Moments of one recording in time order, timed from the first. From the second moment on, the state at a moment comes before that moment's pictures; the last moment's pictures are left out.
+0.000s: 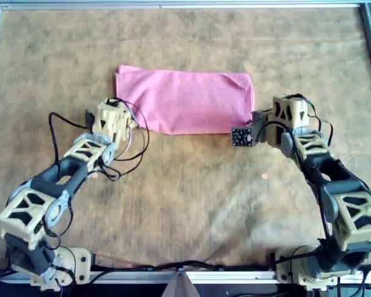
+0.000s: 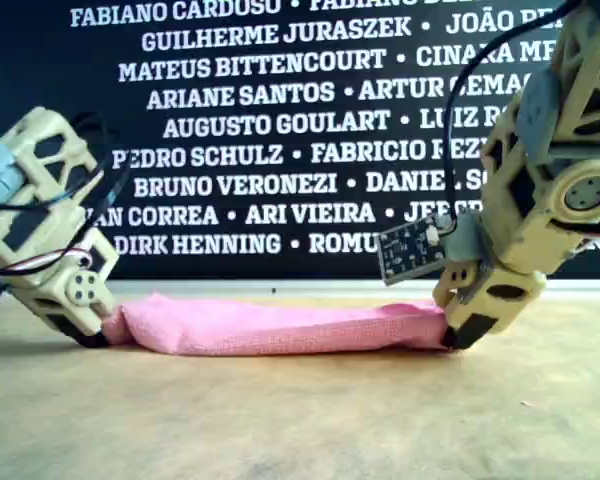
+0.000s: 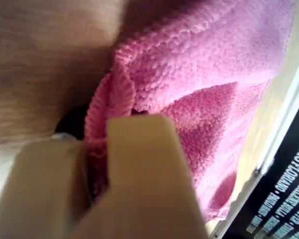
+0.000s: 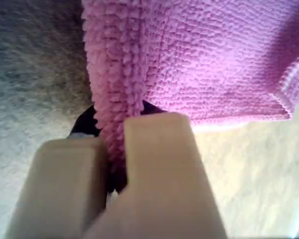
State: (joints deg) left arm -21.4 69.1 101.0 3.3 -3.7 -1.2; right arm 9.9 69.3 98.9 18.0 -13.5 2.1
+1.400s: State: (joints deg) left arm -22.1 100.5 137.6 3.4 -3.3 -1.2; right arm 10.5 93.7 124.5 18.0 -14.2 2.4
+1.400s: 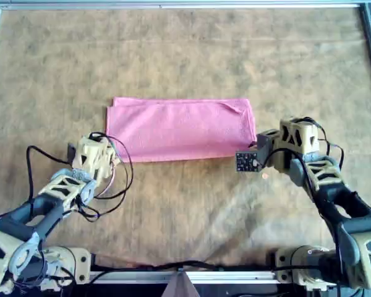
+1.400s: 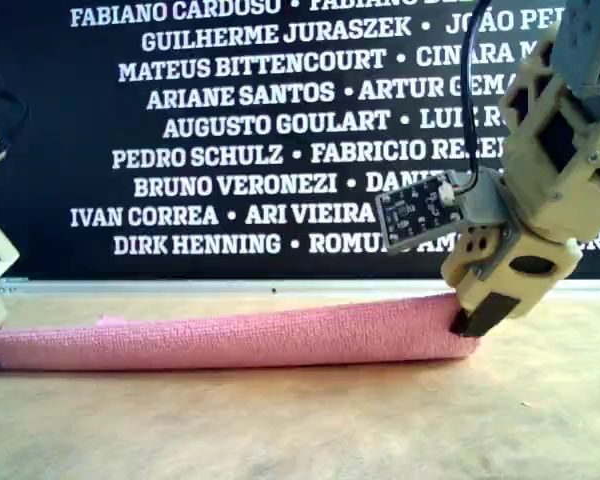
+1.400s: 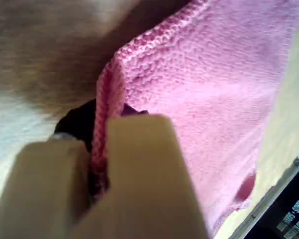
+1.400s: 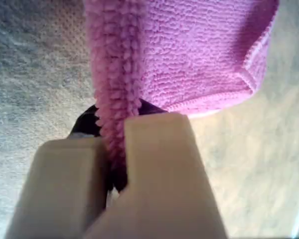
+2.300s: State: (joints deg) left arm -22.1 127.7 157.6 3.4 -8.2 -1.2; right arm 9.2 108.7 141.8 18.0 -13.4 2.2
